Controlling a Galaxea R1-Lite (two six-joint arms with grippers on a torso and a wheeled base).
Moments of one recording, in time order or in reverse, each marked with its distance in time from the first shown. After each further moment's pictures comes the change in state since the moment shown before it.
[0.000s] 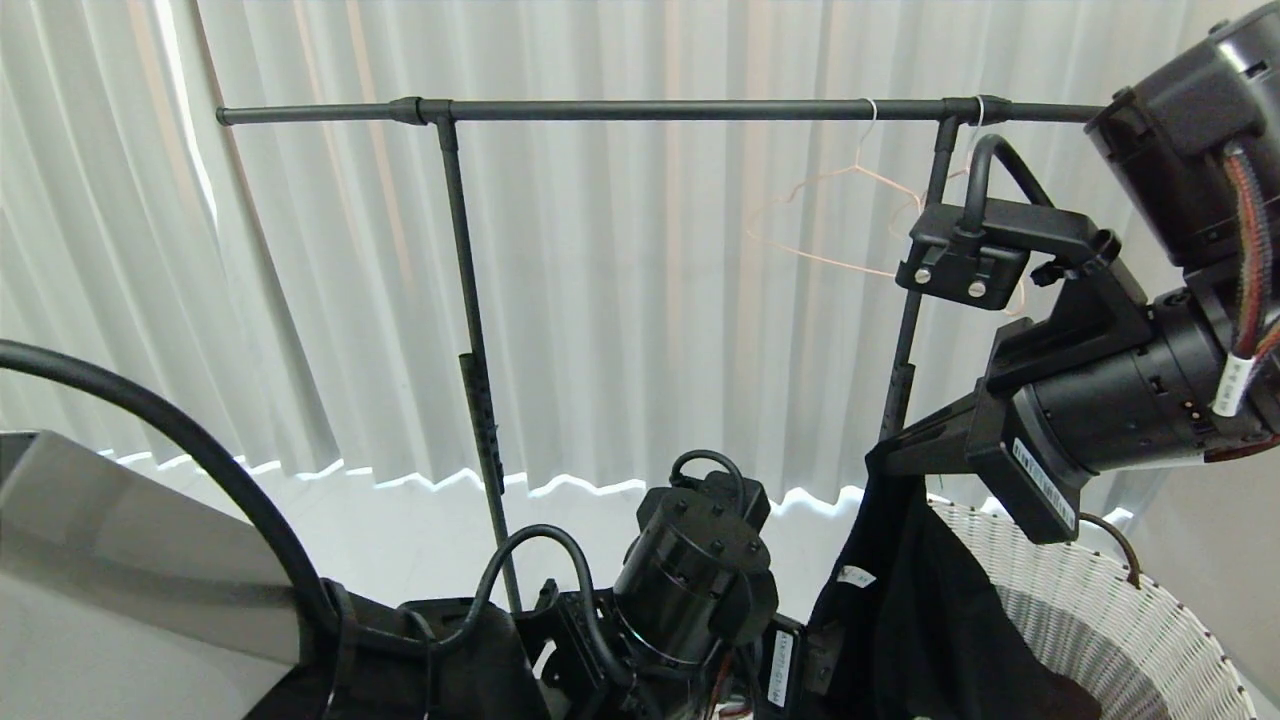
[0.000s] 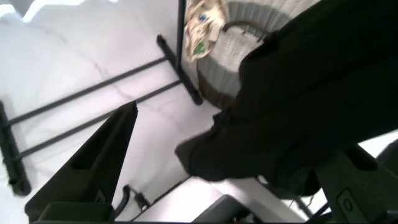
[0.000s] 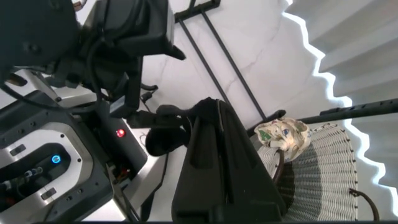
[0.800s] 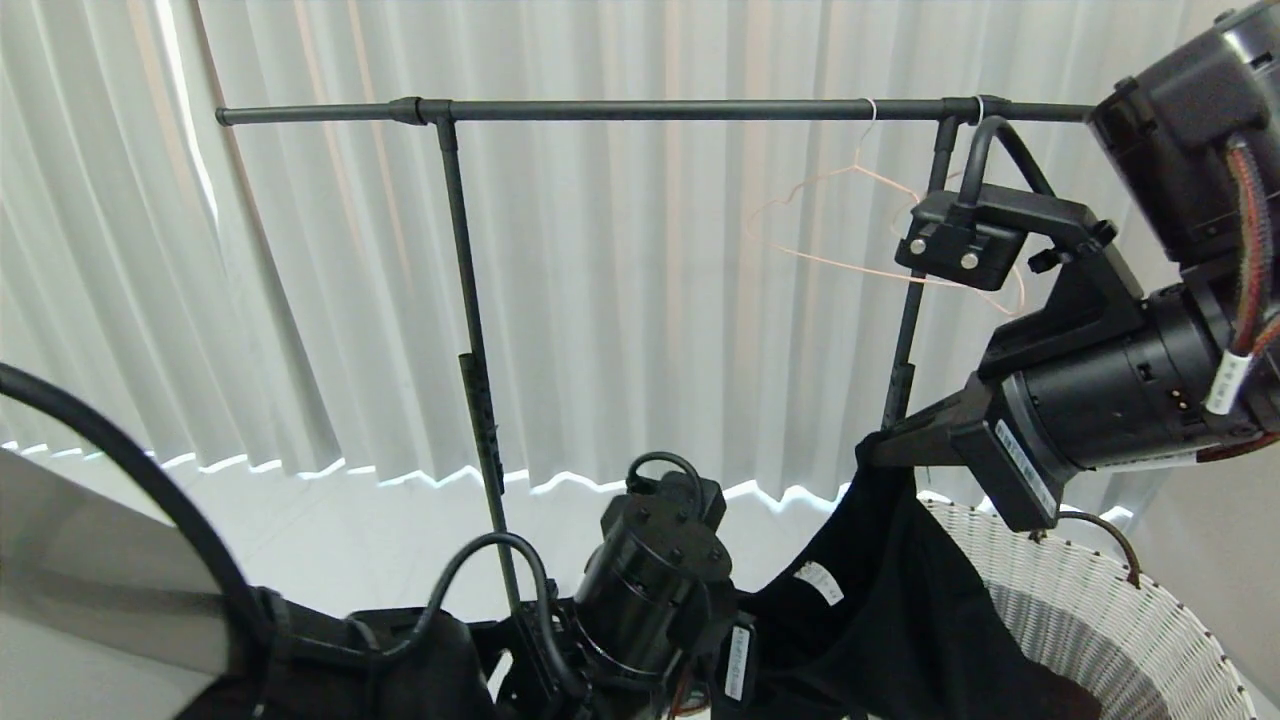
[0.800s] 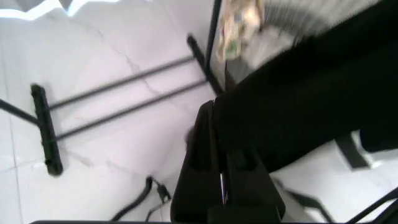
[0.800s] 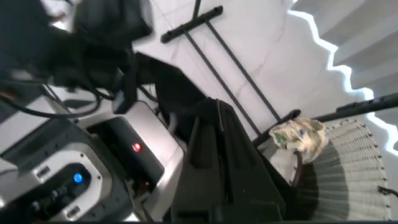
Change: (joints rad) left arm 0.026 -0.066 0.067 0.008 0.105 0.002; right arm 0.011 0.003 0.005 -0.043 -0.006 0.122
